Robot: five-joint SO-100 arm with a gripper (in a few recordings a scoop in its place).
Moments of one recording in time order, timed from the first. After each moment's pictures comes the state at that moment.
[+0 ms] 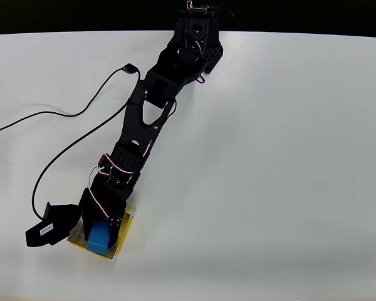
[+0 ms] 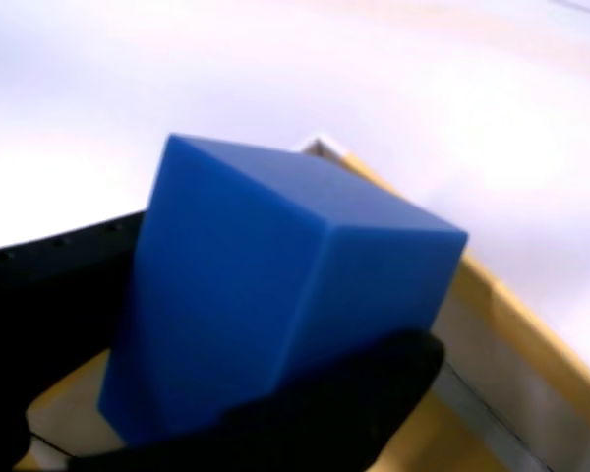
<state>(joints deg) 21.4 55.5 77.1 4.1 -104.0</state>
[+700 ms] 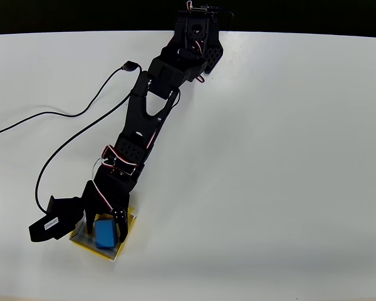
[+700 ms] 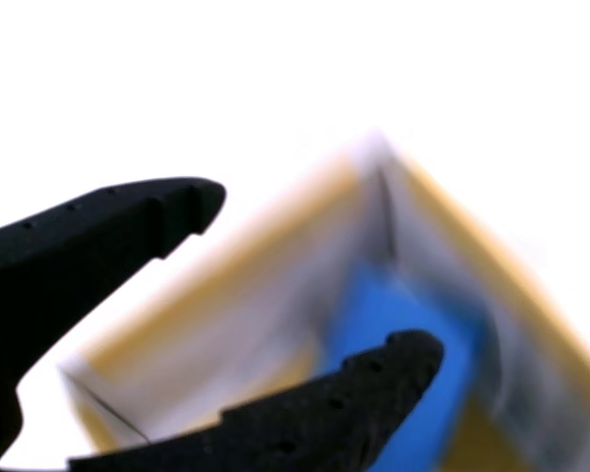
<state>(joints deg) 19.7 70.0 92.2 -0.4 -108.4</state>
